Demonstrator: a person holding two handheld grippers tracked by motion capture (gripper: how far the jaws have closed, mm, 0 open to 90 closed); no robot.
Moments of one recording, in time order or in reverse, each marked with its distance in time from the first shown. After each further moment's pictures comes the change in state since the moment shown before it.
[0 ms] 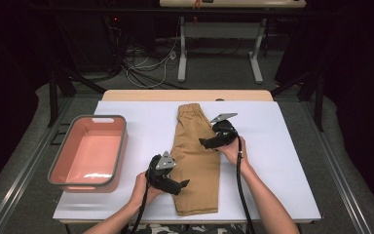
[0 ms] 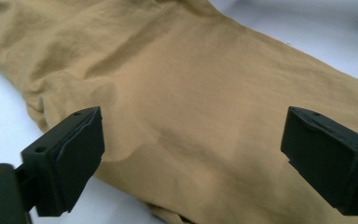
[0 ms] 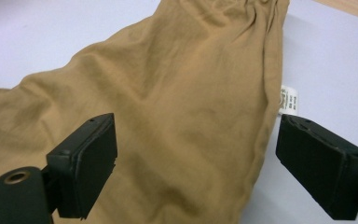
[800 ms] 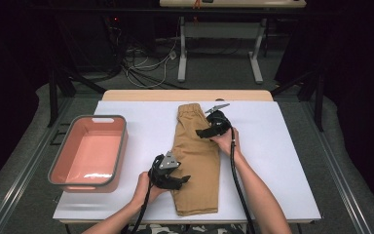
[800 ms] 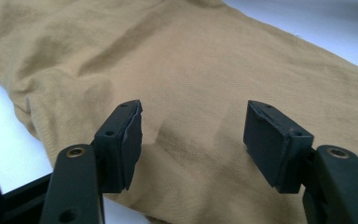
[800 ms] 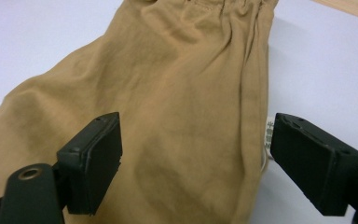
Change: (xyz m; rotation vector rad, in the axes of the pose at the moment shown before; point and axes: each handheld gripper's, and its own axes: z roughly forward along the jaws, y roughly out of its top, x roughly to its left) left arm 0.001 -0.001 0.011 0.030 0.003 -0.003; right arm -0.018 0.023 0.039 0.051 -0.028 0.062
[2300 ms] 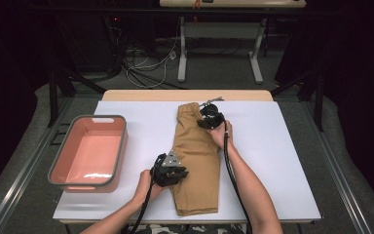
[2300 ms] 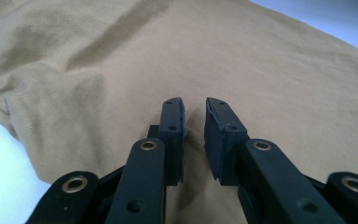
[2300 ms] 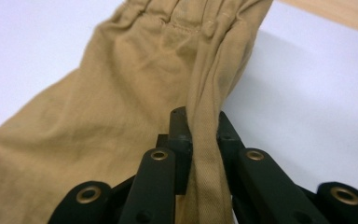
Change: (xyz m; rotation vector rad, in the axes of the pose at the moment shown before) left arm 0.006 0.001 0.010 0.035 -0.032 0.006; right arm 0.000 0.024 0.022 0.027 -0.042 0.030
